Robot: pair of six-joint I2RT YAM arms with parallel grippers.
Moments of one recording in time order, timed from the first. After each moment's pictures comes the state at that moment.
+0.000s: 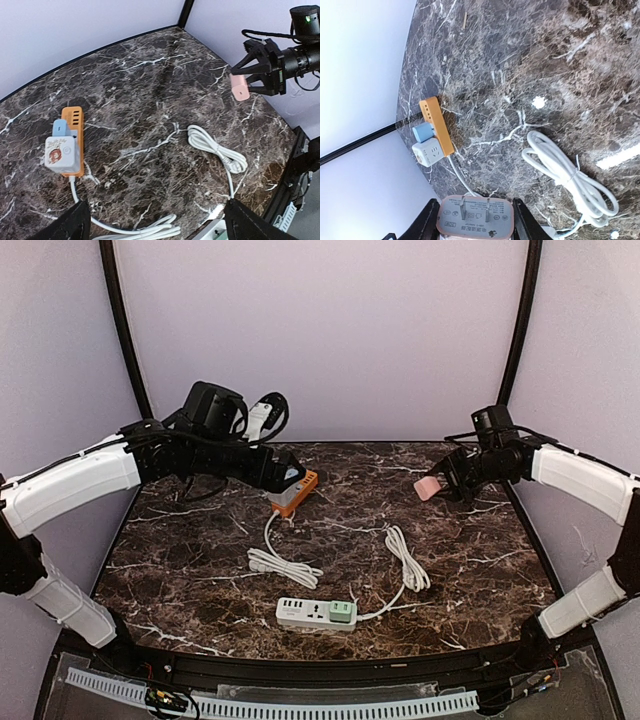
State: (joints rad) left arm -0.81 1.45 1.38 -0.54 0.01 -0.23; right arm 0.32 1.40 1.10 -0.55 -0.35 1.31
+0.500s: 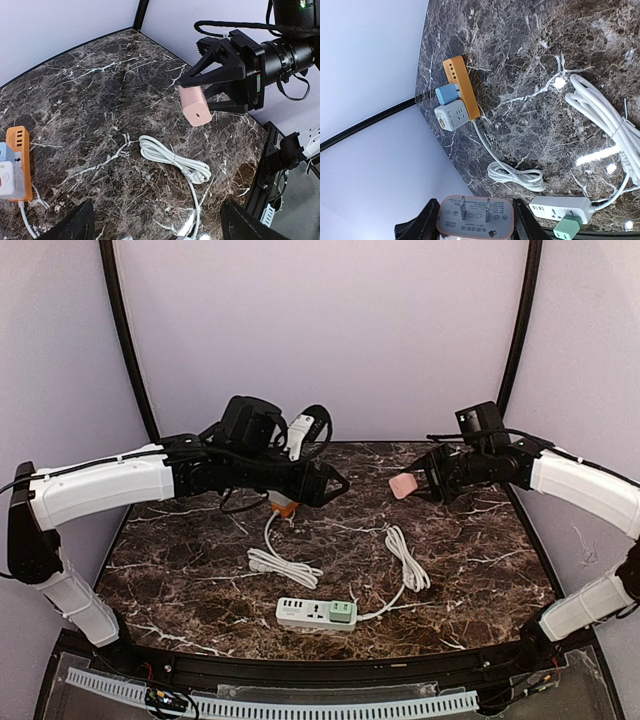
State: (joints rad) left arm -0.91 1.57 1.39 -0.35 0.12 -0.29; right arm 0.50 1.34 1.10 -0.47 -0.33 1.51
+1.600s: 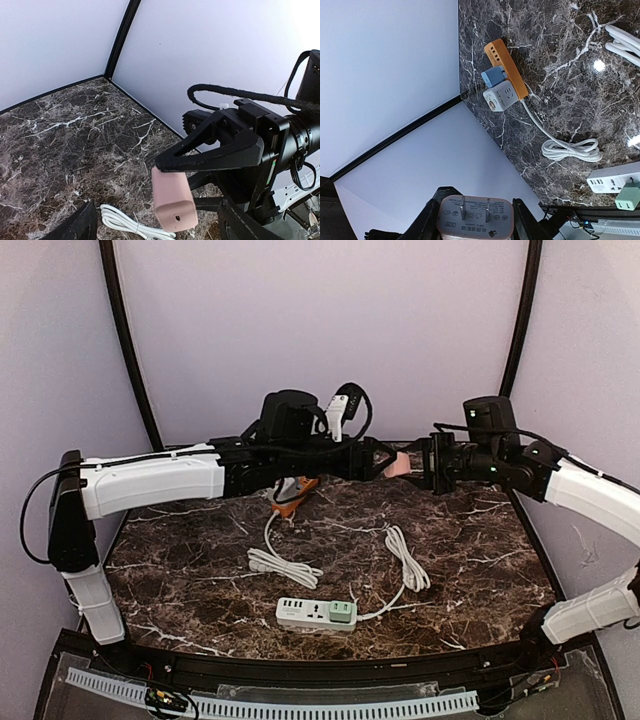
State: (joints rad) left arm -0.97 1.80 1.56 -0.01 0.12 -0.41; right arm 0.64 1.23 1.09 -0.35 -0.20 1.86
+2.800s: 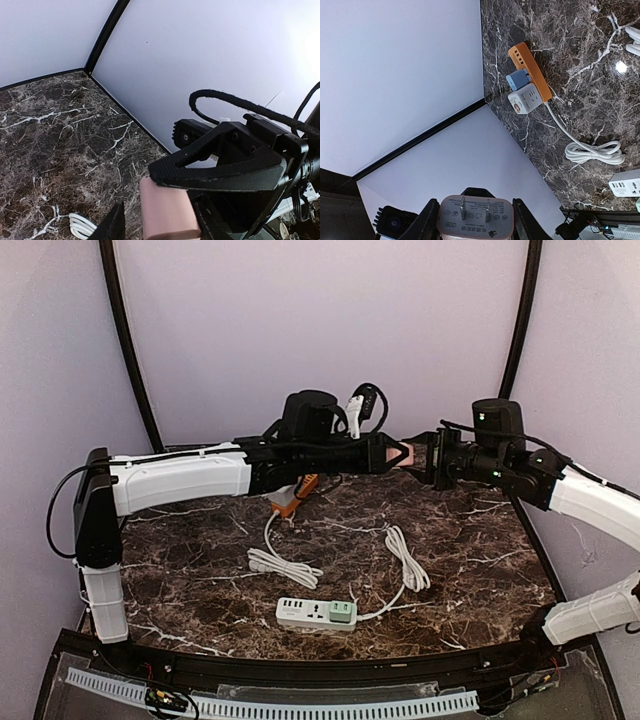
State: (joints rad) left arm -0.97 1.95 1.70 0.03 0.21 -0.55; right arm 0.64 1.18 1.03 -0.23 -0.13 1.93
